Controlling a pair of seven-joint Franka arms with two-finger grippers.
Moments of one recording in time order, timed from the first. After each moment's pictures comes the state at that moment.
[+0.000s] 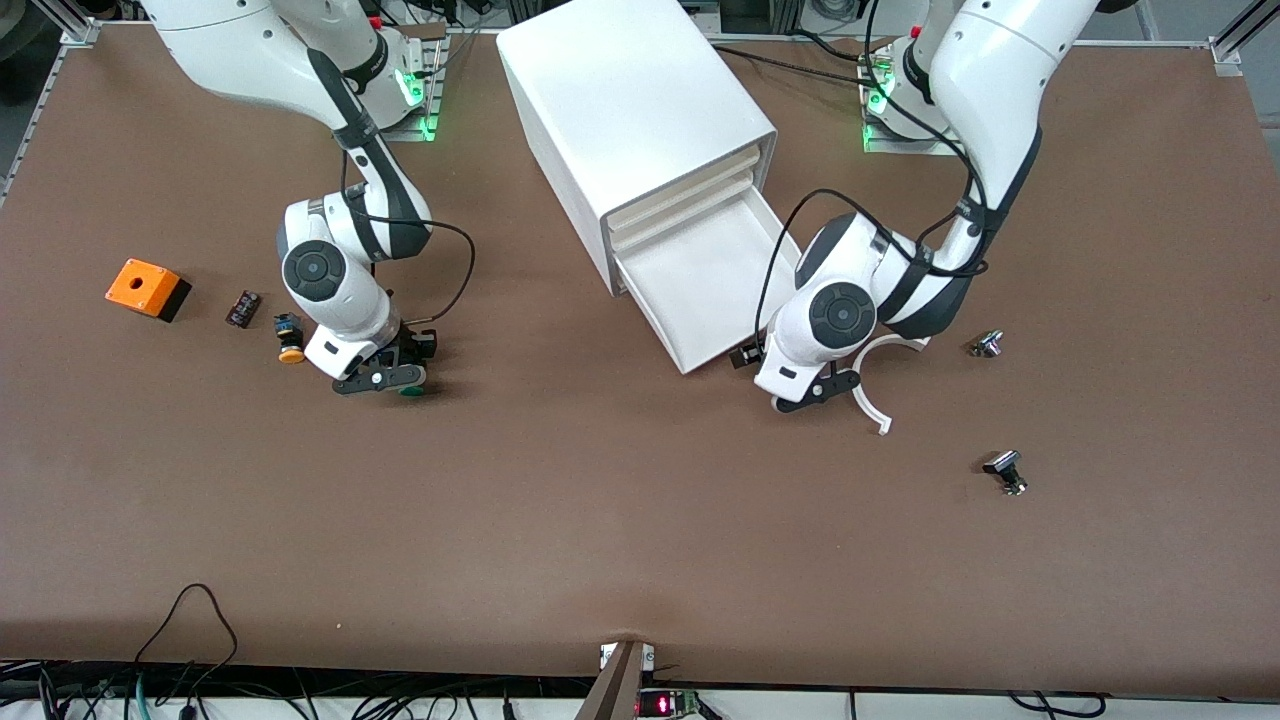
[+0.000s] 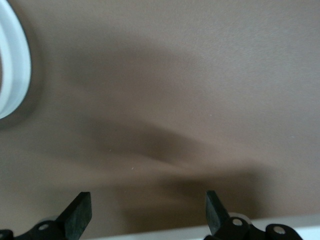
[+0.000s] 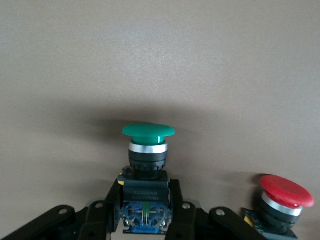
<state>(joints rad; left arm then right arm) -0.22 0.61 -0.29 -1.74 0.00 2.14 -0.87 0.31 0.44 -0.05 -2.15 -0.08 2.58 0.13</state>
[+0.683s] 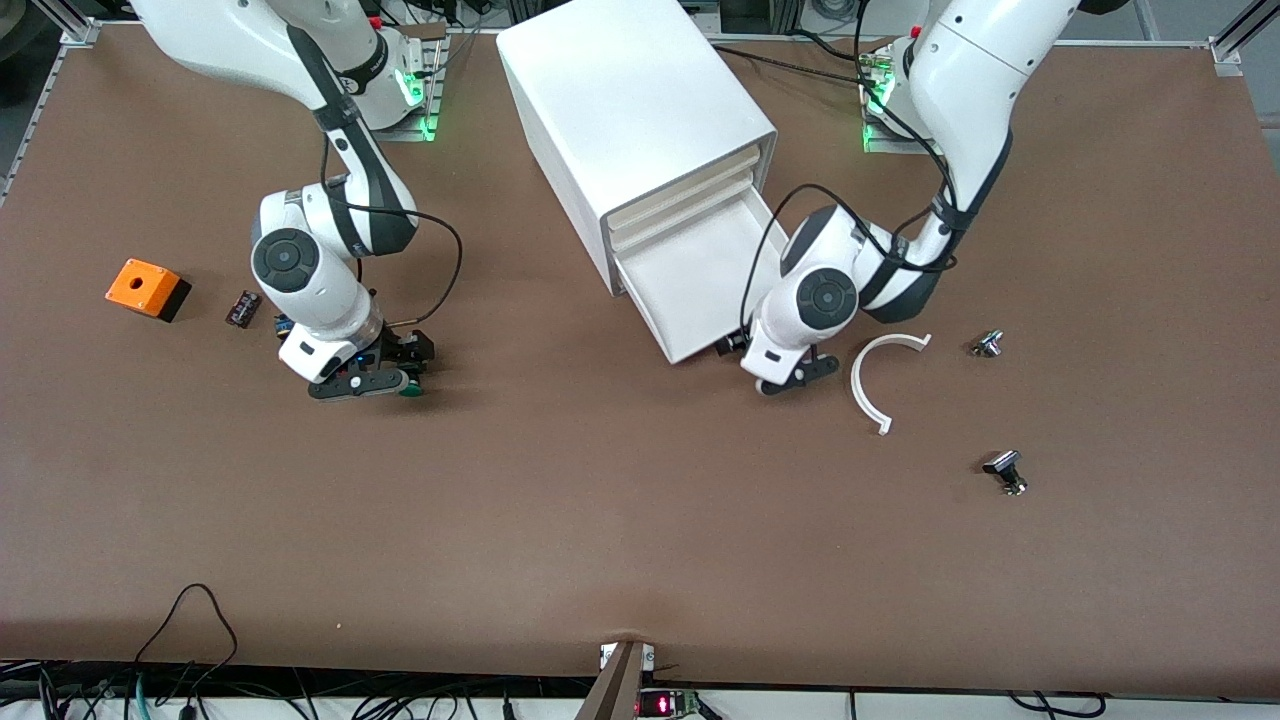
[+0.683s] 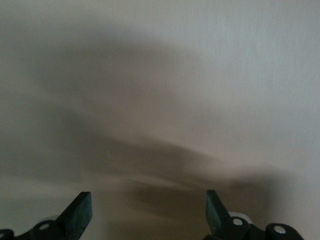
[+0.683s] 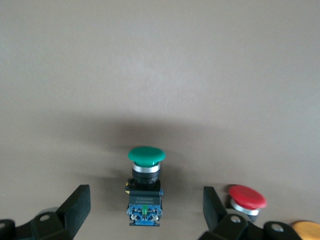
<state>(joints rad) -0.25 0.58 -0.32 -1.91 -0.09 2.30 -0.86 0.30 0.37 -0.06 -2.07 -0.07 2.48 0.12</state>
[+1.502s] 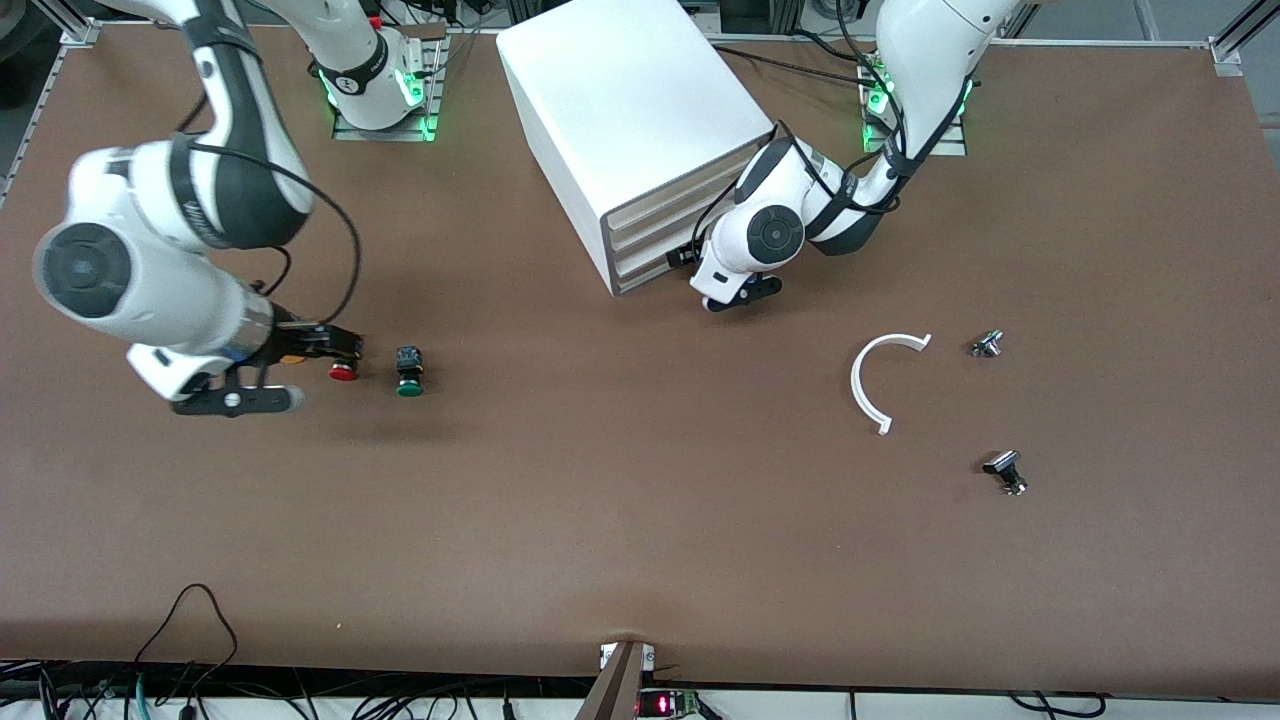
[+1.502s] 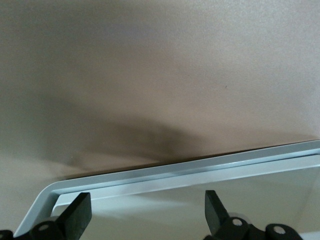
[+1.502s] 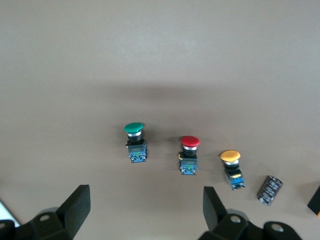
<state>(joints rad) -0.26 0.51 -0.48 -2.08 -0.29 2.30 -0.86 0.20 0.33 -0.06 -1.55 0.02 1.77 0.13</state>
